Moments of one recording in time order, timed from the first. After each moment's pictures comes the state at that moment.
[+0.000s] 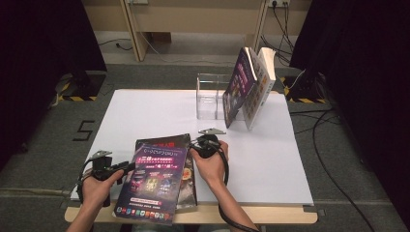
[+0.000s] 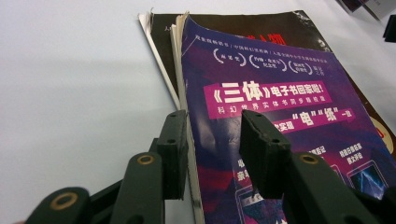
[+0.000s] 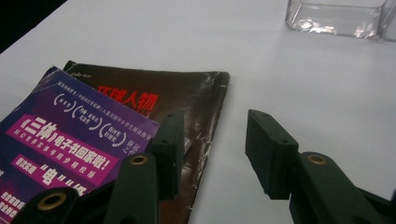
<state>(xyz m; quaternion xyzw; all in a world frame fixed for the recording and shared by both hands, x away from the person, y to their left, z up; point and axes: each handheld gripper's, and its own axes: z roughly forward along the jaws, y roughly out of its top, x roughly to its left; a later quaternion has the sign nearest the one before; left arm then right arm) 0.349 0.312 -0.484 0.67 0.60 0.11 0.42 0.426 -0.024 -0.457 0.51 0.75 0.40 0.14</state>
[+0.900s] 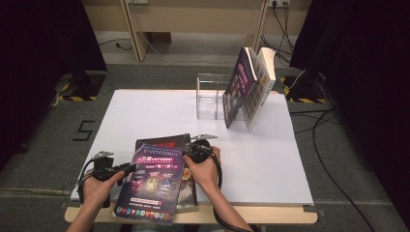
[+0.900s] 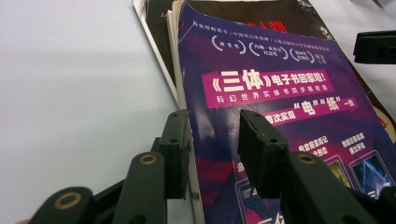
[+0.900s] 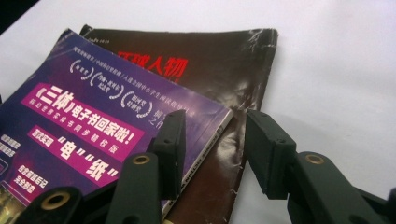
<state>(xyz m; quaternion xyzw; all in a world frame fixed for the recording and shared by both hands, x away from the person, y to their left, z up) 0.349 0.311 -0.487 0.68 0.60 0.10 0.41 0.421 -0.004 -0.479 0.50 0.77 0.39 0.09</state>
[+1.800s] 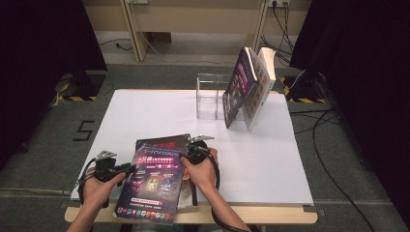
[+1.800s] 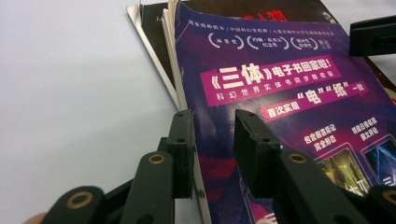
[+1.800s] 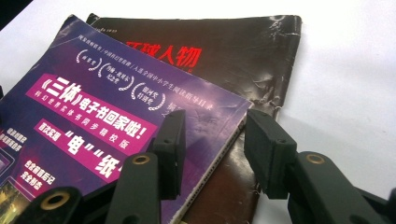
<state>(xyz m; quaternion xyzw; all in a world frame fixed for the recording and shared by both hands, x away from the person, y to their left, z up) 0.347 0.305 -0.482 0.71 0.57 0.13 0.39 0.421 0.003 -0.484 0.49 0.78 0.39 0.08</state>
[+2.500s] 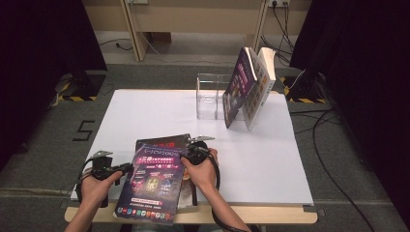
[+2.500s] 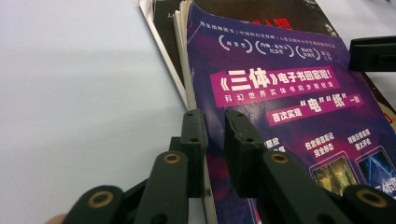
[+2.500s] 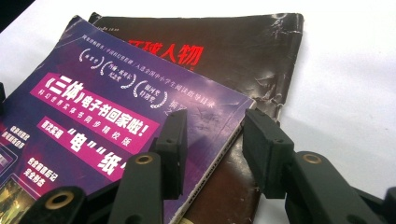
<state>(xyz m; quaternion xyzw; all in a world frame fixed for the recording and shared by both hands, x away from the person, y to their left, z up) 0.350 0.314 -0.482 0.69 0.60 0.10 0.40 0.420 0.002 -0.485 0.49 0.77 0.39 0.07</state>
